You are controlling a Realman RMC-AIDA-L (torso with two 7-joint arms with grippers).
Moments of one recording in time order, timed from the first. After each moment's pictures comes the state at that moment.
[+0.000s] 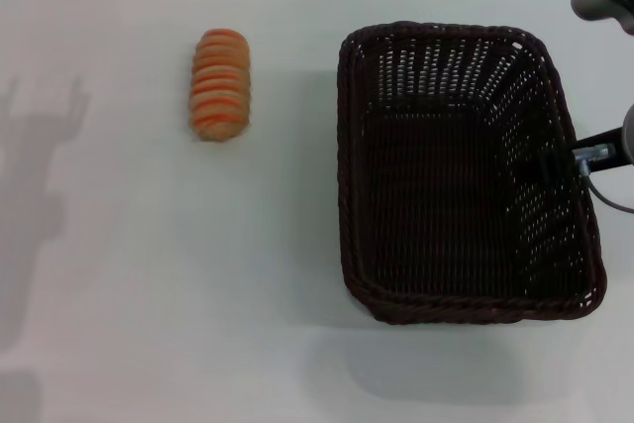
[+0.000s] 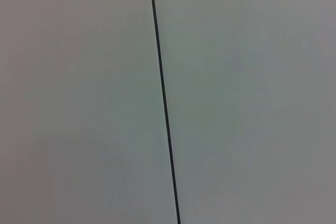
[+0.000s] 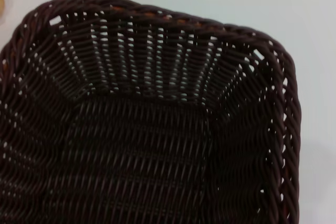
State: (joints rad) left arm 0.30 -2.02 1.77 1.64 2.55 -0.22 -2.74; right arm 0.36 2.08 1.40 1.76 -2.92 1.47 0.21
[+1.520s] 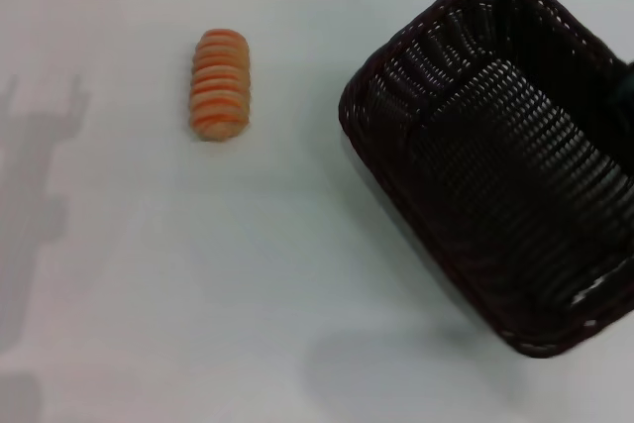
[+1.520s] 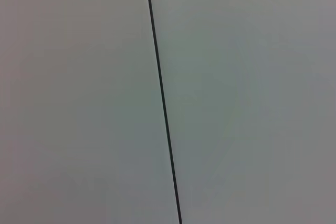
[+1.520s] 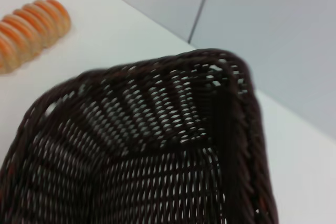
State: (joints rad) left arm 0.34 -2.03 1.76 1.72 2.59 -0.18 -2.74; right arm 0.29 2.07 1.67 1.94 -2.76 1.44 -0.51
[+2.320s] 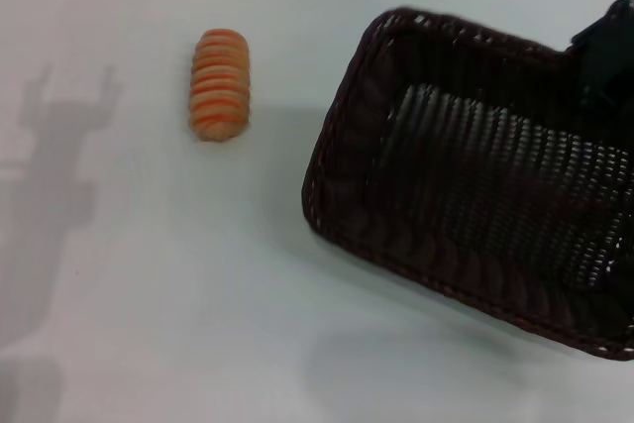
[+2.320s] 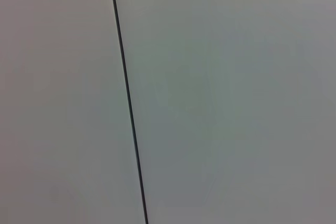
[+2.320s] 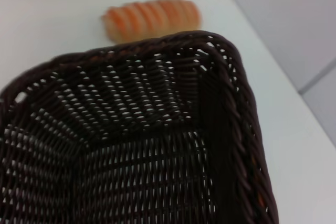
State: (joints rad) left arm 0.29 -2.06 1.76 1.74 2.60 -0.11 -2.71; right arm 0.53 2.06 1.88 1.67 -2.56 1.59 -1.10
